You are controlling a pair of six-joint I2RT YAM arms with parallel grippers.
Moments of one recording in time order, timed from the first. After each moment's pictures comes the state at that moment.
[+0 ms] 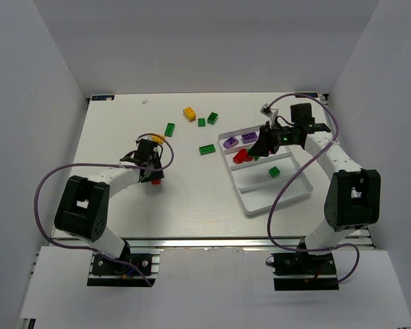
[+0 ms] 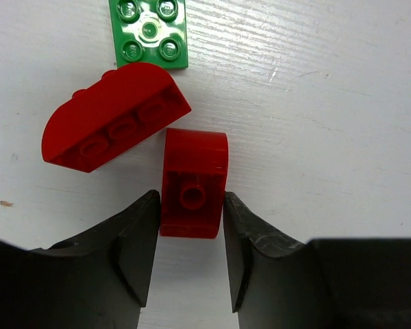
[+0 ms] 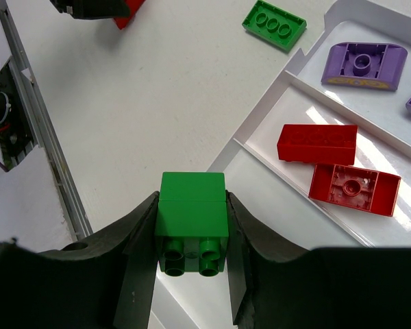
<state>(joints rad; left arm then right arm) -0.30 1.57 0.83 -0.26 -0.19 -0.46 0.13 1.63 1.25 -0.55 -0.96 -0.31</state>
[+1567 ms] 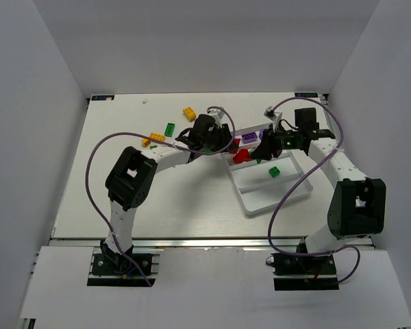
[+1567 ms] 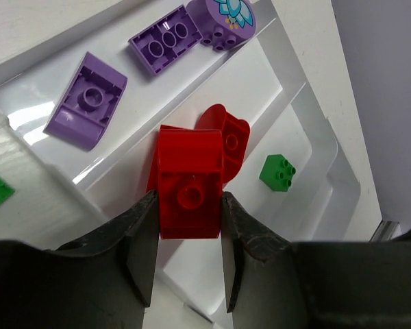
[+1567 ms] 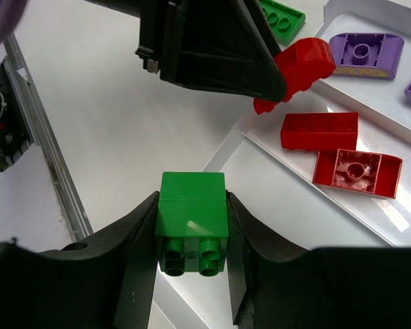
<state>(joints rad) -0.64 2.04 1.39 0.16 0.25 -0.62 0.12 1.54 1.16 -0.52 -0.95 -0.31</state>
